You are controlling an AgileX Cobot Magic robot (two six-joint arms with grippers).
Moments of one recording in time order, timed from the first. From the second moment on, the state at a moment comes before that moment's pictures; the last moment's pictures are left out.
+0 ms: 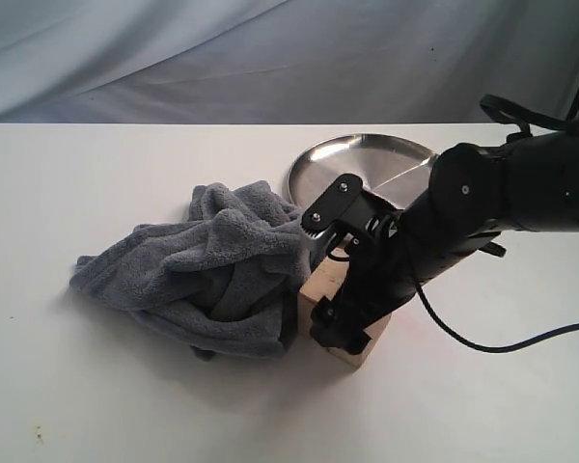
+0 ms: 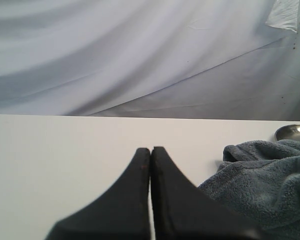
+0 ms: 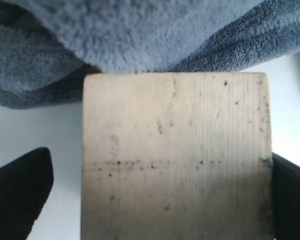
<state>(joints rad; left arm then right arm) -0.03 0.00 0.00 -0.04 0.15 0.01 0.55 1.79 -1.00 0.32 0.48 -0.66</state>
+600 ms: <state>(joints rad) -0.03 0.00 0.00 -0.04 0.15 0.01 0.55 1.72 -0.99 0.32 0.49 -0.63</state>
